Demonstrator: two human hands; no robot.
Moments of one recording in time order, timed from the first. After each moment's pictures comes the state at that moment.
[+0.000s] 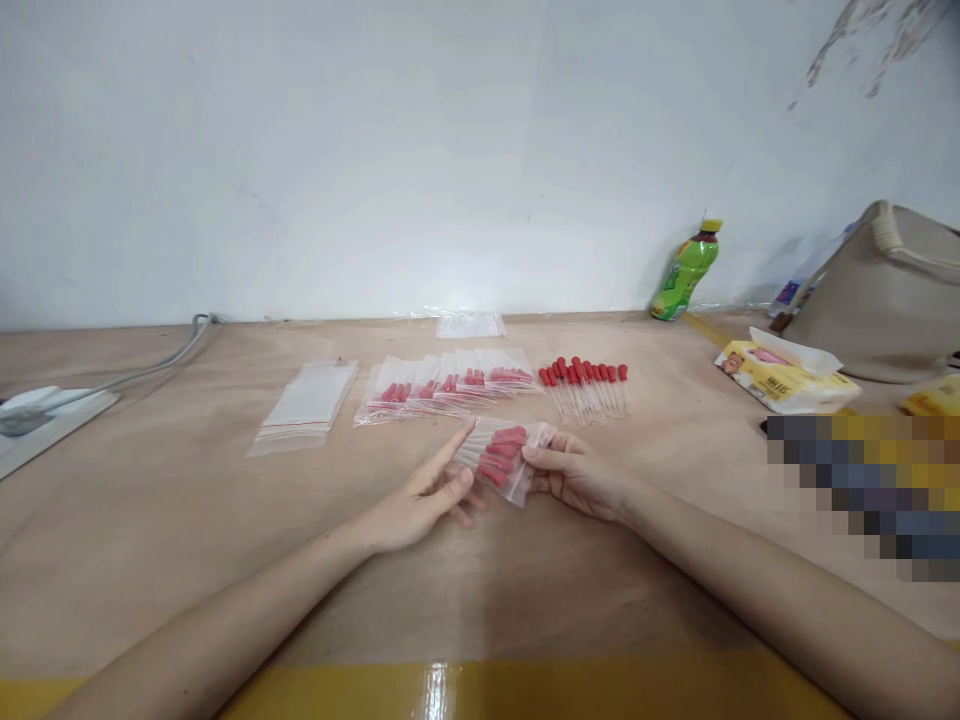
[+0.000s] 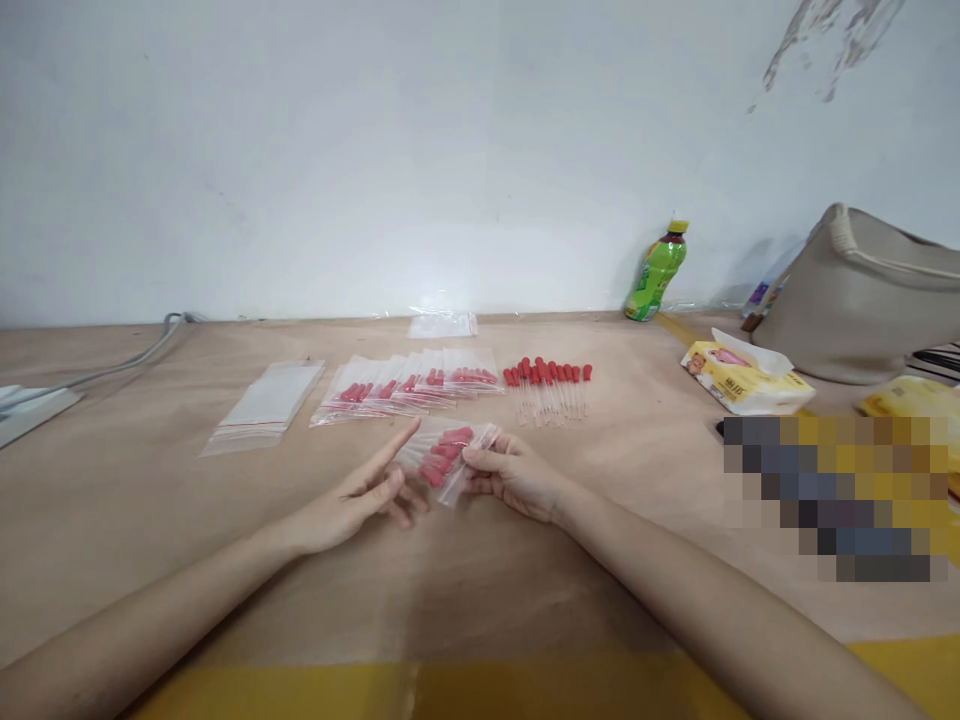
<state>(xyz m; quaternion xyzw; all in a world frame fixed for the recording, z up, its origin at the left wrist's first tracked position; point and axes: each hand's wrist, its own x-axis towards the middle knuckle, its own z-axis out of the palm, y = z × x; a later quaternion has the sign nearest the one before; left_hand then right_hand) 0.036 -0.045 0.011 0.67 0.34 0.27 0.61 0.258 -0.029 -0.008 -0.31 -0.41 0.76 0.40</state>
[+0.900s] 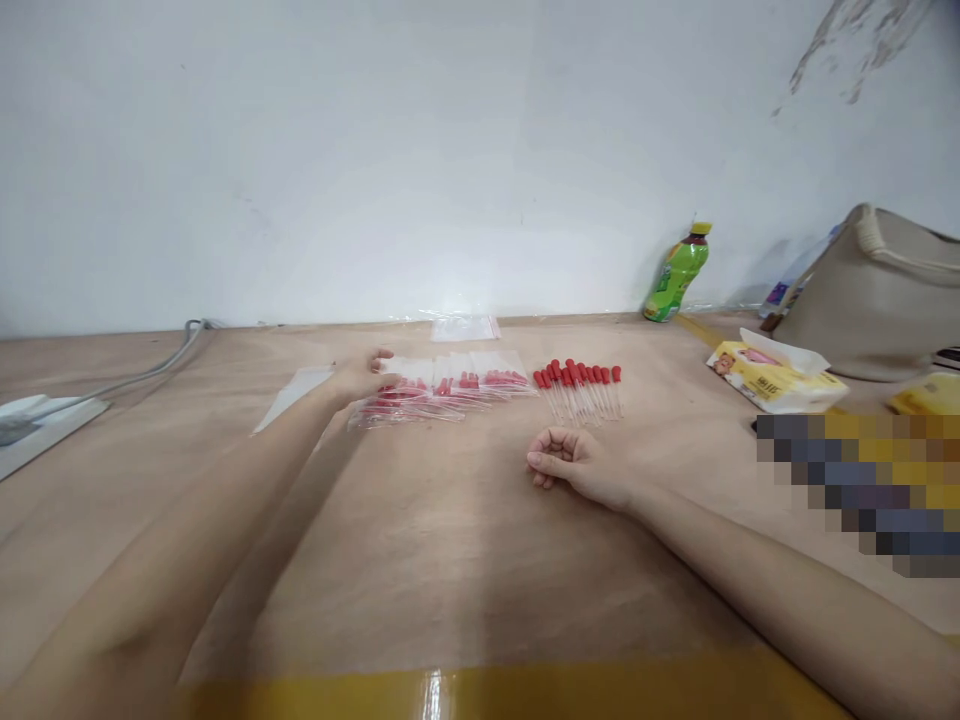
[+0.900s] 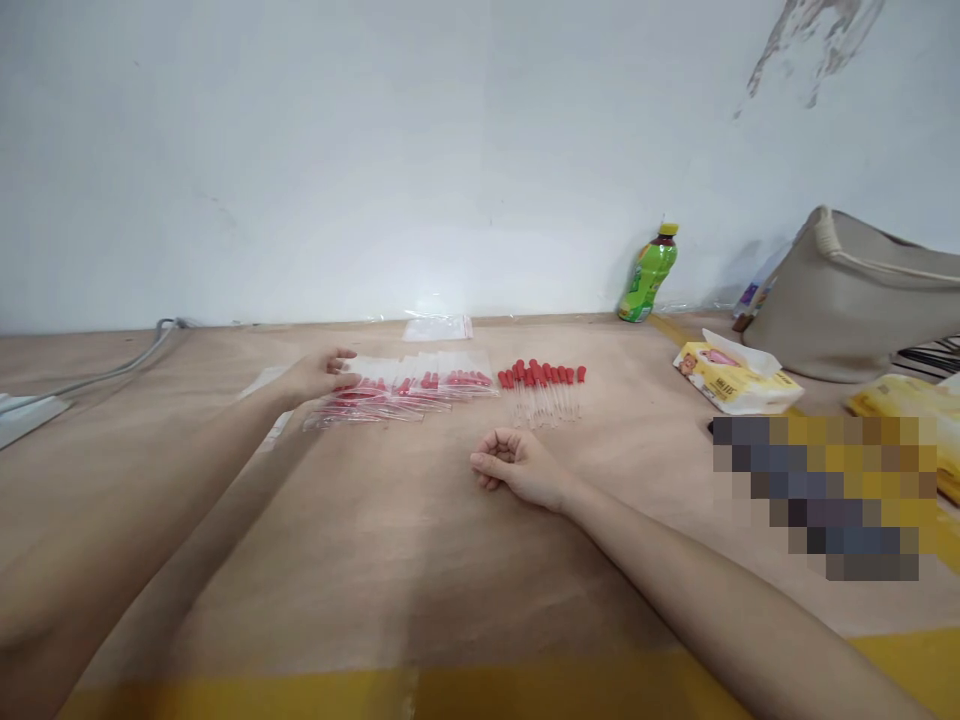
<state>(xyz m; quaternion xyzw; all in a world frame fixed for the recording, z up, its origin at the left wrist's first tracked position) -0.030 0.107 0.053 0.67 0.63 0.32 0.23 0.280 -0.024 -0.008 -0.42 -0.58 0.60 0.36</state>
